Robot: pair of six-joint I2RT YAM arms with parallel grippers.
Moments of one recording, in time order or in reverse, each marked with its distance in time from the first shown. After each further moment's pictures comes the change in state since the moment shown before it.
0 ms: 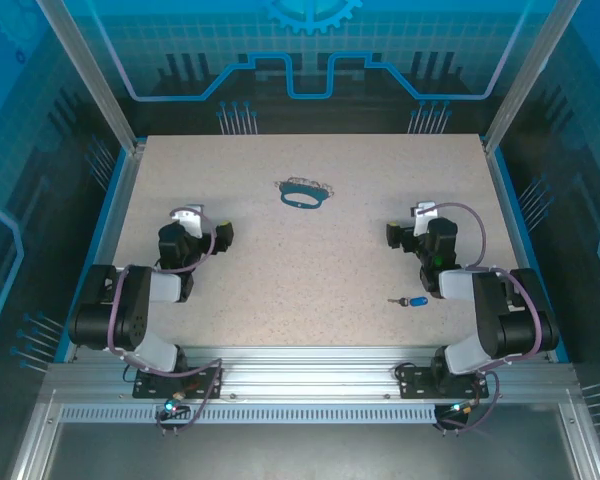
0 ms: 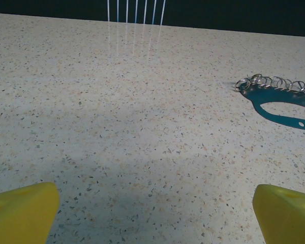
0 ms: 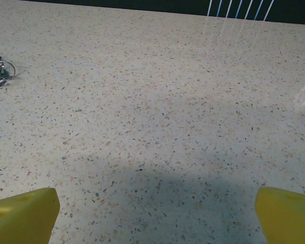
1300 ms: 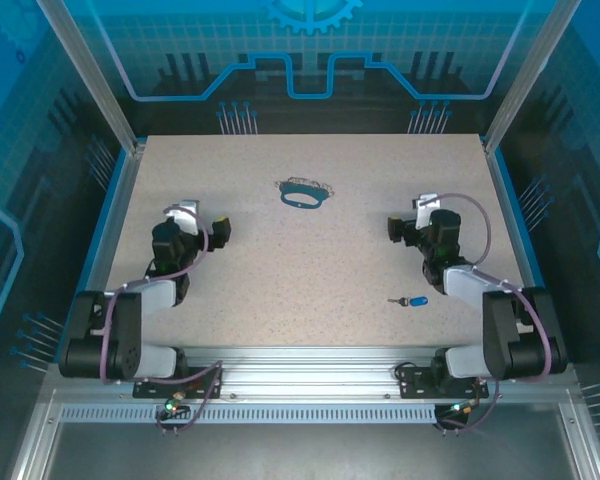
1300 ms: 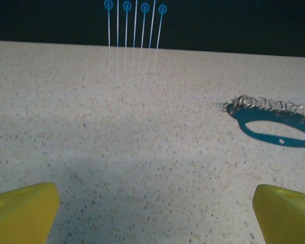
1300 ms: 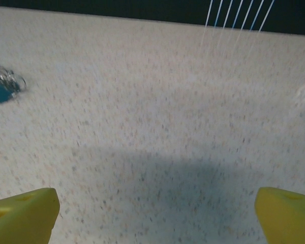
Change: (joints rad) left arm 0.000 -0.196 0.013 -0.156 0.000 -0.001; right arm 0.011 -0.143 0.096 -0.248 0.010 0.009
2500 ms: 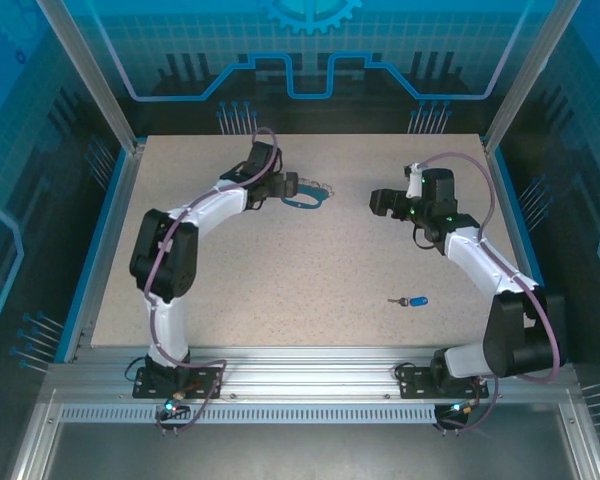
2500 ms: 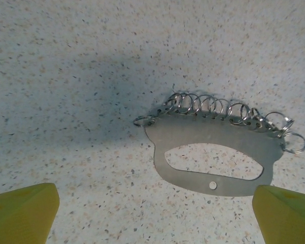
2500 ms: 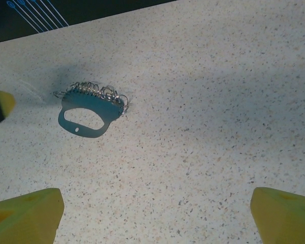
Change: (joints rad) left arm -0.409 0.682 1.185 -1.033 -0.339 -0.223; right arm 0.065 0.045 0.417 -0.571 -0.226 0.318
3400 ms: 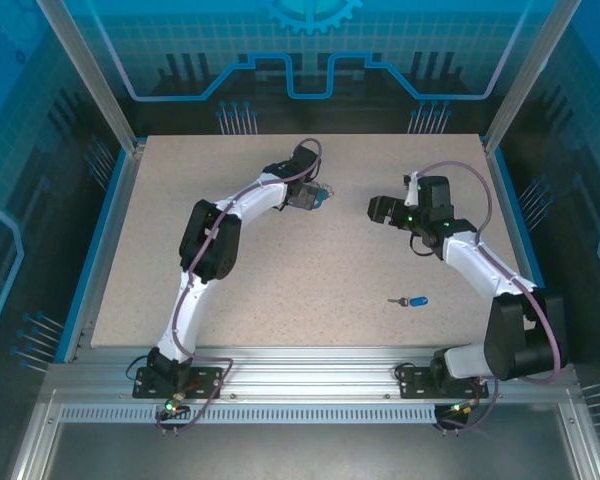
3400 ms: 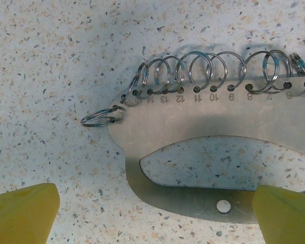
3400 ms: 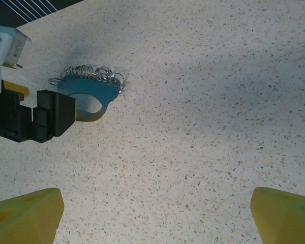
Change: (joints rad) left arm -0.103 0.352 0.426 -0.315 -0.195 0.148; right arm 0.016 -0.027 -0.045 -0.033 0.013 0.085
